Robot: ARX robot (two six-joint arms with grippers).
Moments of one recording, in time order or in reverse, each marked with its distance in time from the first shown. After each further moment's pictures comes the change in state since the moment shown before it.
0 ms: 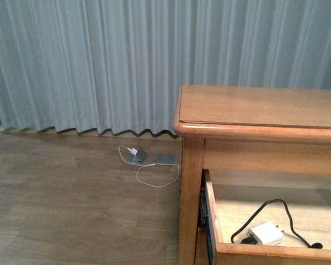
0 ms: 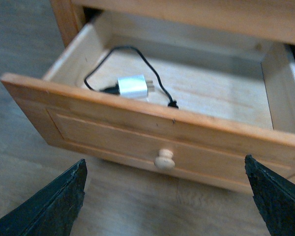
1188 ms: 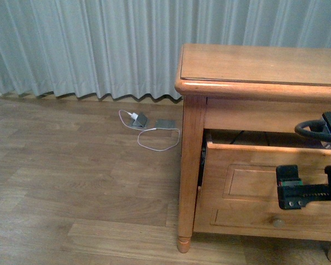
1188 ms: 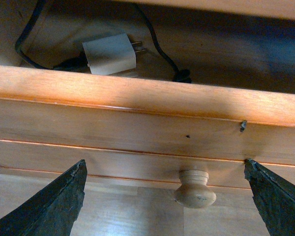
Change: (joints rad) left arm 0.000 0.000 0.000 0.000 0.000 0.003; right arm 0.120 1.388 0.546 0.753 0.233 0.129
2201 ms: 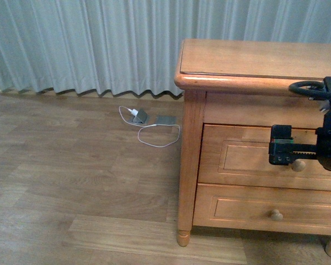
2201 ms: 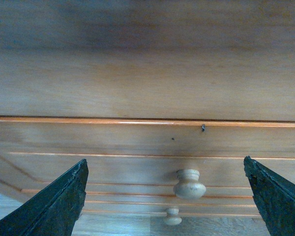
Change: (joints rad) left arm 0.000 0.000 0.000 0.000 0.000 0.000; right arm -0.003 0.016 0.113 0.021 0.003 0.082
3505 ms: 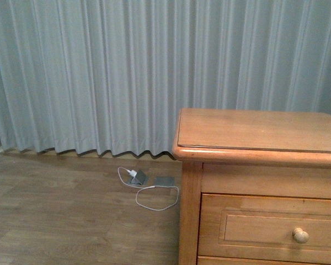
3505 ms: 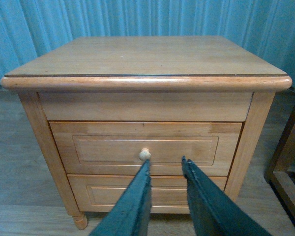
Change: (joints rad) left arm 0.000 0.000 0.000 0.000 0.000 0.000; right arm -0.122 -1.563 -0.749 -0.434 -0.101 -0.060
